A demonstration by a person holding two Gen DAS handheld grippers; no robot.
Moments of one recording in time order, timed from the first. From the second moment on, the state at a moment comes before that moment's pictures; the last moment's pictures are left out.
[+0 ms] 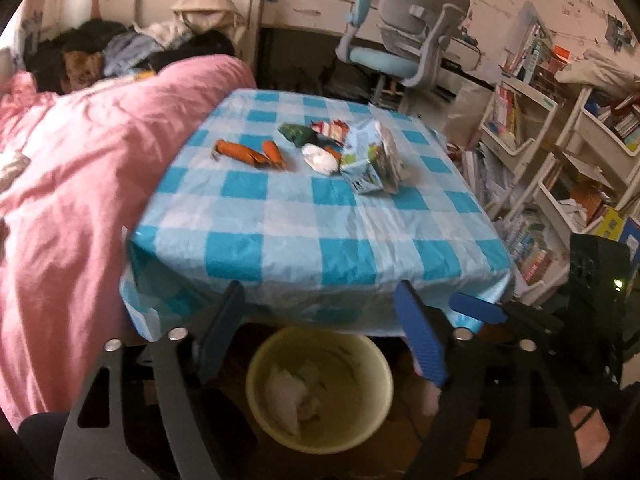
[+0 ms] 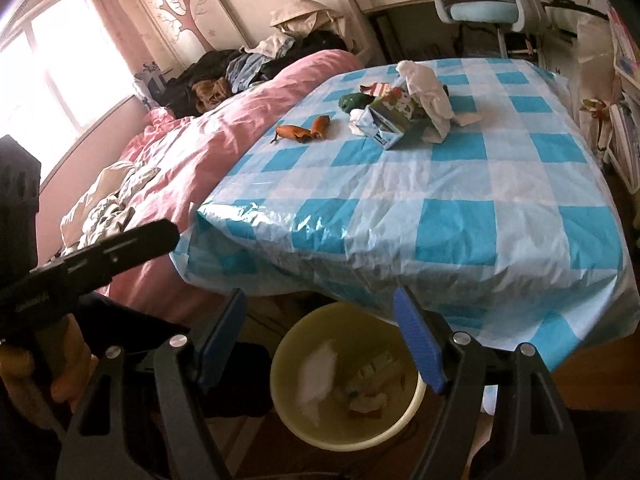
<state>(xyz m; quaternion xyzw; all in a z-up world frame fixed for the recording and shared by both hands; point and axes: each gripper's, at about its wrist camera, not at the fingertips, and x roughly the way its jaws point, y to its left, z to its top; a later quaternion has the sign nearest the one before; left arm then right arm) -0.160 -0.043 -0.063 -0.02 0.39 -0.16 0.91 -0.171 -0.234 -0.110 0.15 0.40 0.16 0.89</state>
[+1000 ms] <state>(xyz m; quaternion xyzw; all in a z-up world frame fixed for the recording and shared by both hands) -0.154 -0.027 -0.055 -0.04 0.35 -0.11 0.93 -0.172 -0.220 -0.112 0.12 0.40 0.17 0.89</state>
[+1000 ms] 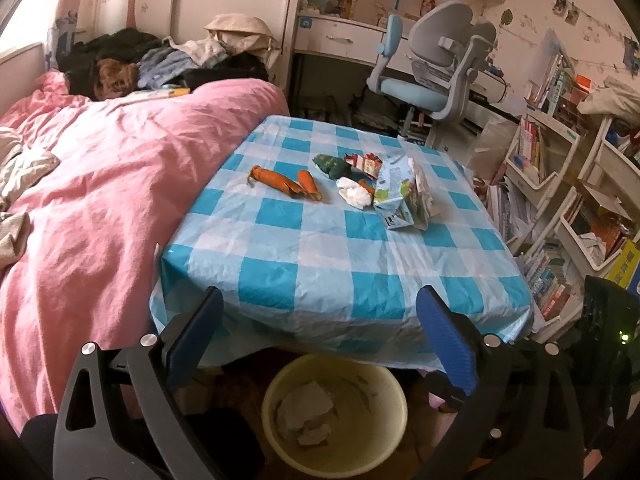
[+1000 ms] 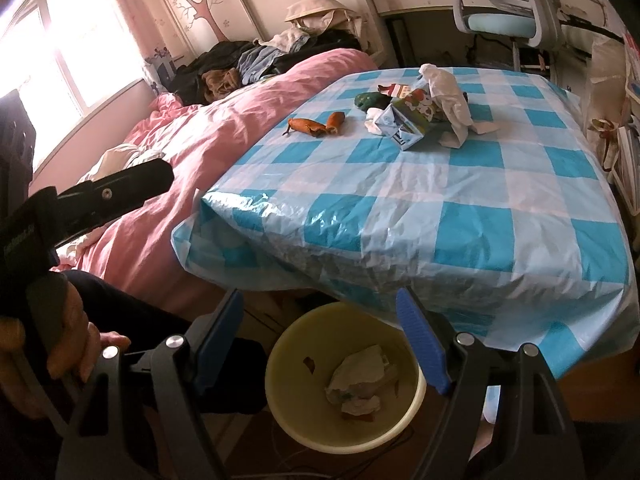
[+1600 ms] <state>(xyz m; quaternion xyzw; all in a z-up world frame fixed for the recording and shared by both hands) -0.026 0.003 -0.077 -0.15 0.42 -0.03 0.90 -0.130 -0.212 -0.103 0.09 0.39 0.19 0.90</state>
